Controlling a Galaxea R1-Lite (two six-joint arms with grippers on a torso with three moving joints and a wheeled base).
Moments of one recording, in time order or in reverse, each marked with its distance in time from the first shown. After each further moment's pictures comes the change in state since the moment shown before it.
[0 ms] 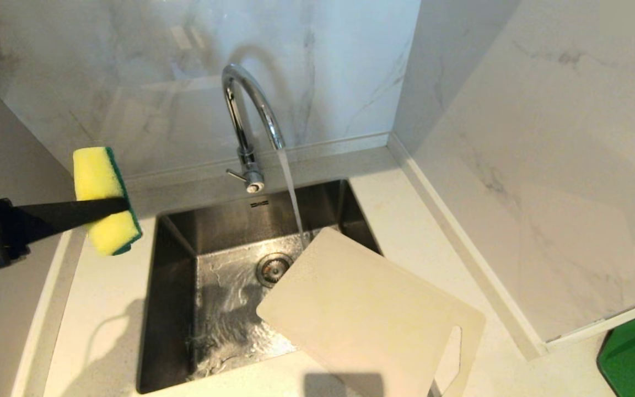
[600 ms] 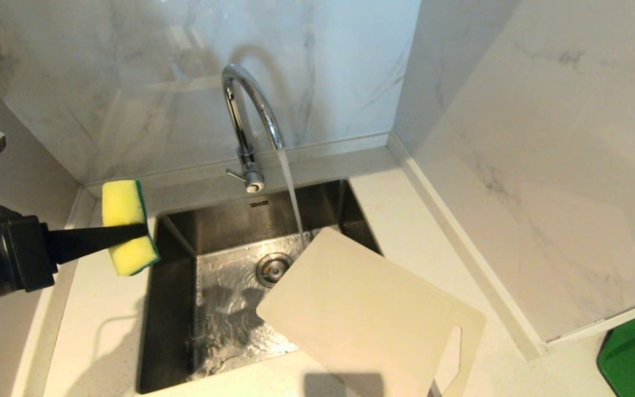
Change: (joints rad) left arm 0.000 0.049 0.013 0.057 0.054 0.053; right arm 0.000 -0.001 0.000 0.000 0.000 0.000
